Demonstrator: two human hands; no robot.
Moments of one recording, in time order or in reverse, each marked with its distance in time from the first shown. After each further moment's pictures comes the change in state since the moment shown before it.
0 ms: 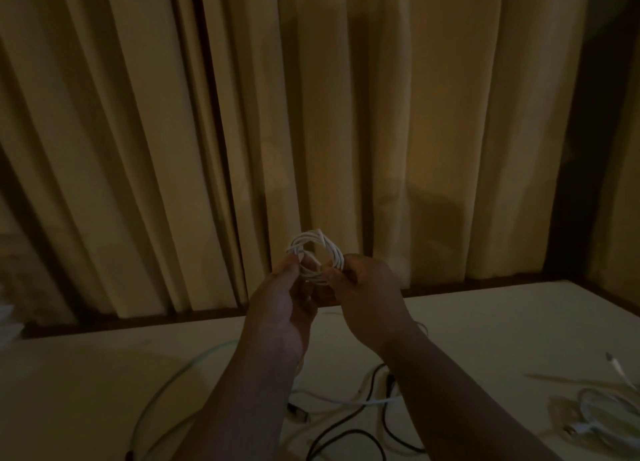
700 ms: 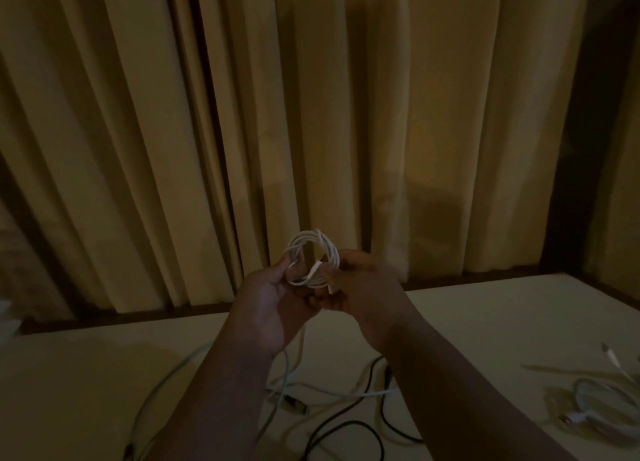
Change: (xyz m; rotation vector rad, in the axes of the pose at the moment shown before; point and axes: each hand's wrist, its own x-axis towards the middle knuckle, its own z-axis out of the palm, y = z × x) left_hand 0.002 0.015 -0.014 0.053 -0.248 -0.119; right_hand -0.003 -0.001 0.000 0.571 -0.129 0.271
